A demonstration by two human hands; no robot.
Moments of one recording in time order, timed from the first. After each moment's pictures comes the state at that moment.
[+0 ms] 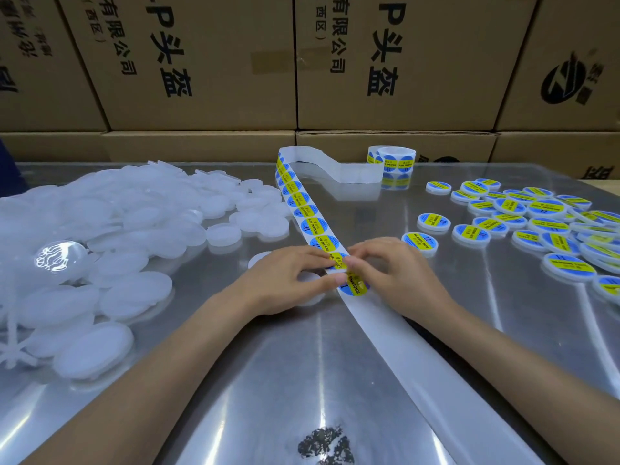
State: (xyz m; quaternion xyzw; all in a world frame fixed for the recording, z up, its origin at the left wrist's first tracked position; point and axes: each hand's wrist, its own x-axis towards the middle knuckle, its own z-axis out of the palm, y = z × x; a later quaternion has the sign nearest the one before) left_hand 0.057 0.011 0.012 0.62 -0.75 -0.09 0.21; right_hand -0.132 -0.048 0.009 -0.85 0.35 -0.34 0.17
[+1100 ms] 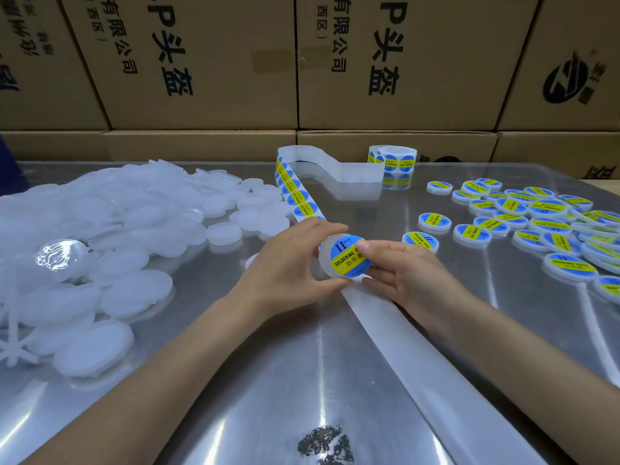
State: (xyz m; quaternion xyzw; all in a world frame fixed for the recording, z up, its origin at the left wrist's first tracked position) left_hand 0.037 0.024 0.028 0.52 -0.76 0.05 0.37; right_hand -0.139 -0.032 0.024 -0.56 0.33 -0.34 0.68
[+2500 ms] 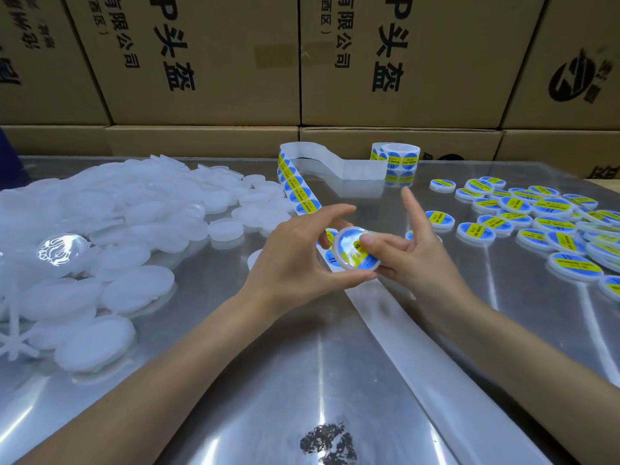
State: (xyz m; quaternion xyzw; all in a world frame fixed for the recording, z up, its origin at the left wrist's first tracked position) left_hand 0.018 0.036 0.040 0.54 -0.71 0.04 0.45; right_hand -0.134 -0.020 0.033 -0.61 0.32 -0.45 0.57
